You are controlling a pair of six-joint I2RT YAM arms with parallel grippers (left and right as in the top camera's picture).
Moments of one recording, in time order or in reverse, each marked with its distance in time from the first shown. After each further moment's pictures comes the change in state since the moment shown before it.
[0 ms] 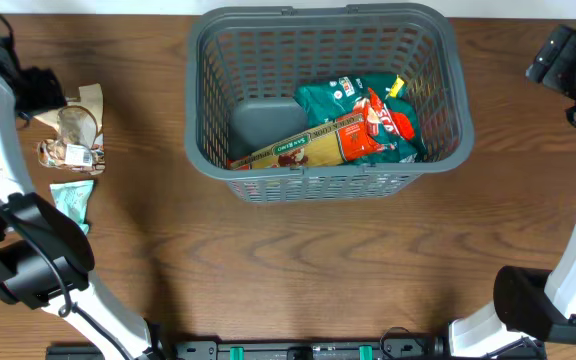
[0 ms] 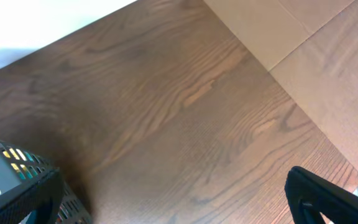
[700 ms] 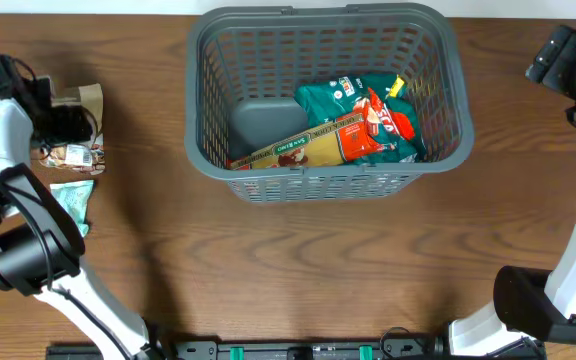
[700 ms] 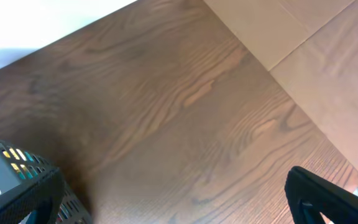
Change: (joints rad) left arm 0.064 0.114 -0.274 0.309 0.174 0.170; right arm 0.000 0.000 0.000 0.000 0.000 0.000
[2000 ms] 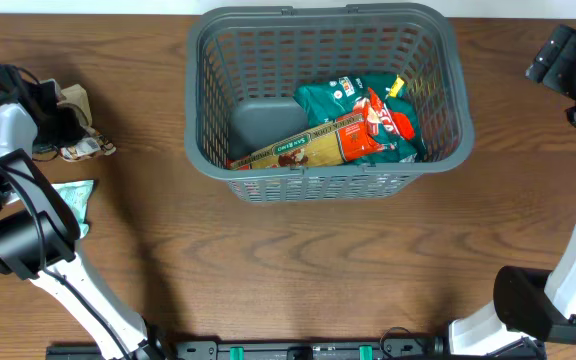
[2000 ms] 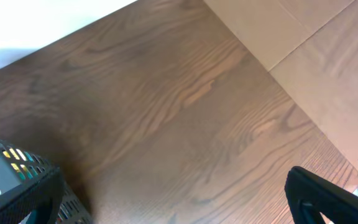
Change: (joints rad) left arm 0.013 0.108 0.010 0.128 0.099 -0.015; right arm 0.000 0.000 0.000 0.000 0.000 0.000
